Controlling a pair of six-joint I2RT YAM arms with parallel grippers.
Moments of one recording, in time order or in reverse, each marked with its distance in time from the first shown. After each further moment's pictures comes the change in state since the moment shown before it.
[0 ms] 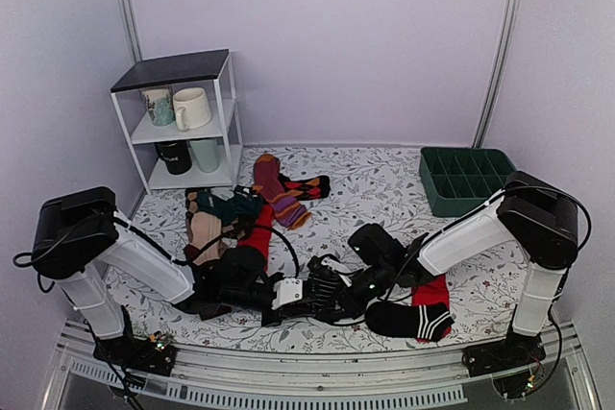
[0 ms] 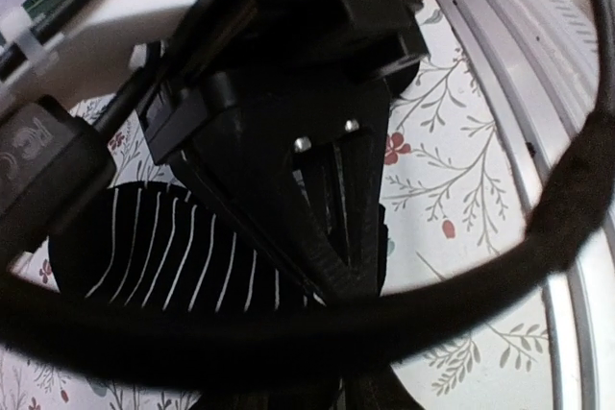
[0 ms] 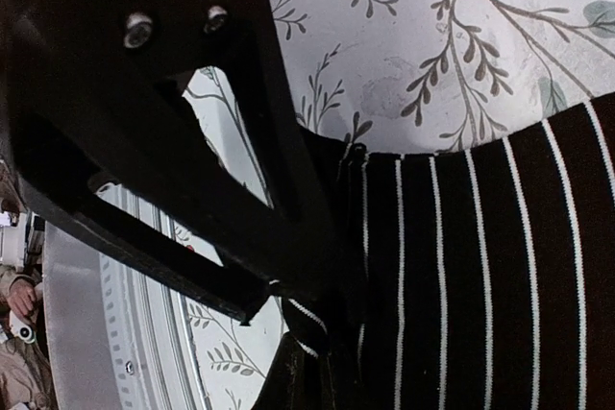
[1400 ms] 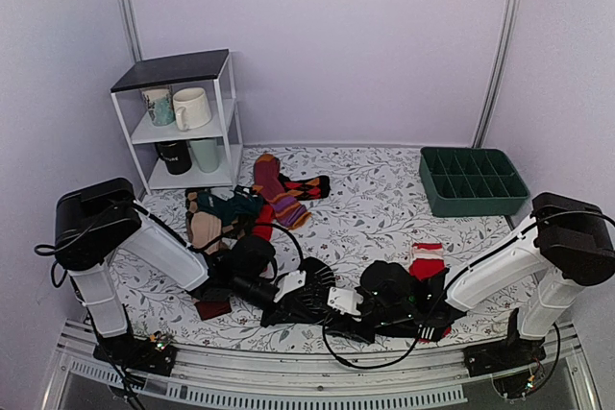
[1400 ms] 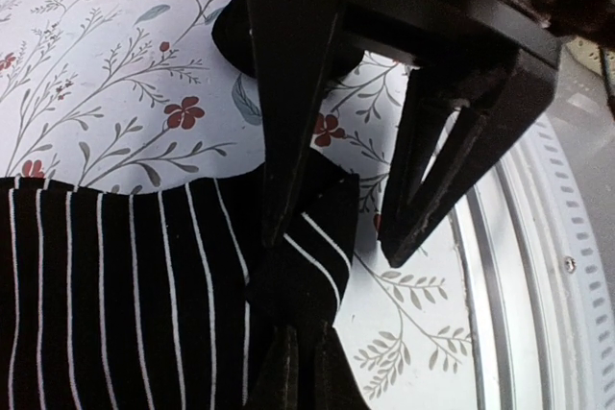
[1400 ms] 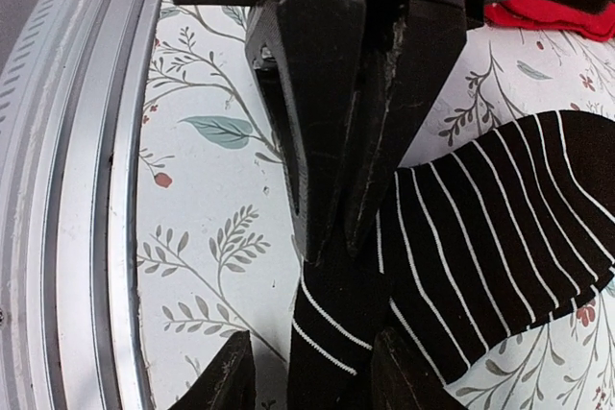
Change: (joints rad) left arm 0.103 0.119 0.101 -0.157 0.346 -0.206; right arm 0.238 -0.186 -0.234 0.252 0.515 -0.321
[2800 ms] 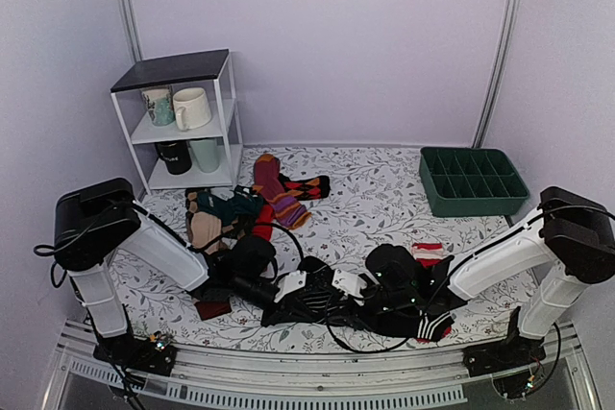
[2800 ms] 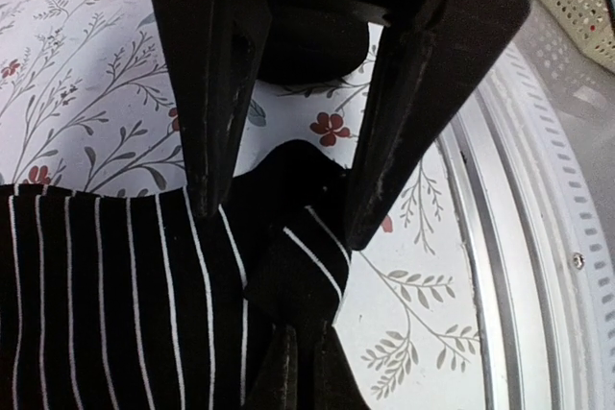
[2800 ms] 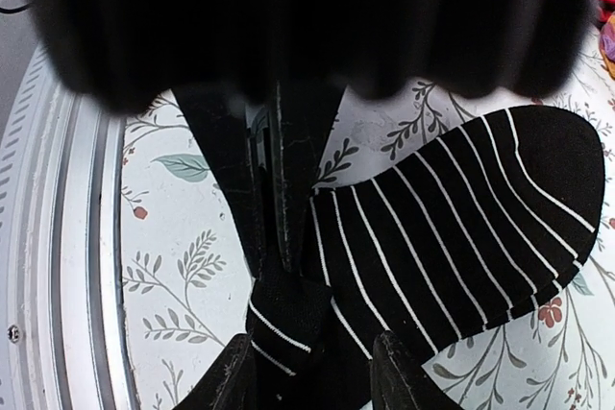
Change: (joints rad) left arm -0.006 -0.004 0.003 -0.003 -0.013 0.013; right arm -0.080 -0.031 0.018 -0.033 -0.103 0.039
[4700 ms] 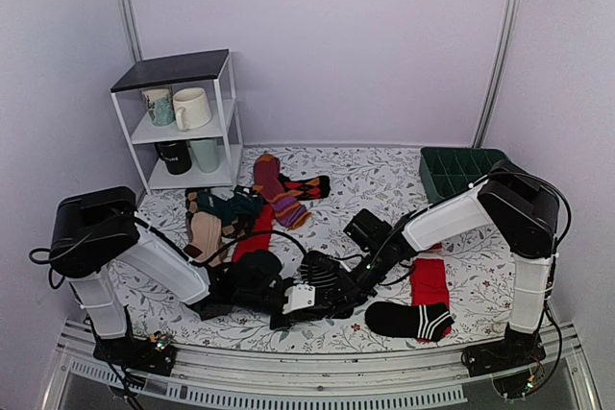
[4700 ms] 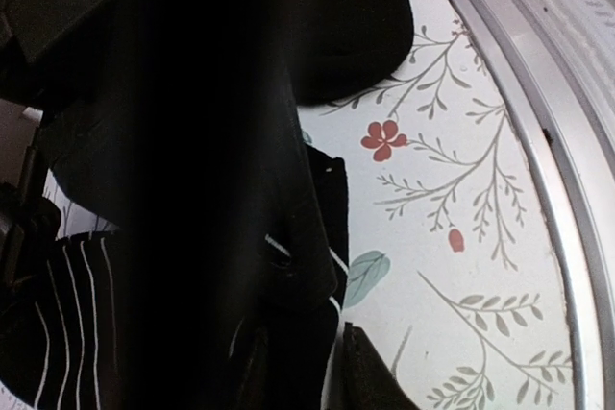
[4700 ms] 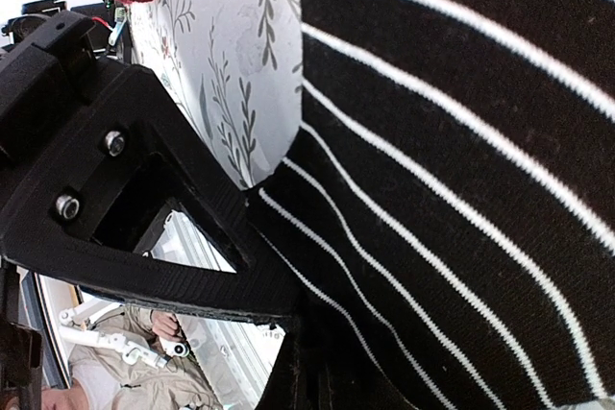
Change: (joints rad) left arm -0.123 -0.008 -0.024 0.119 -0.344 0.220; right arm -0.263 0.341 0.434 -0.612 -0.645 0.493
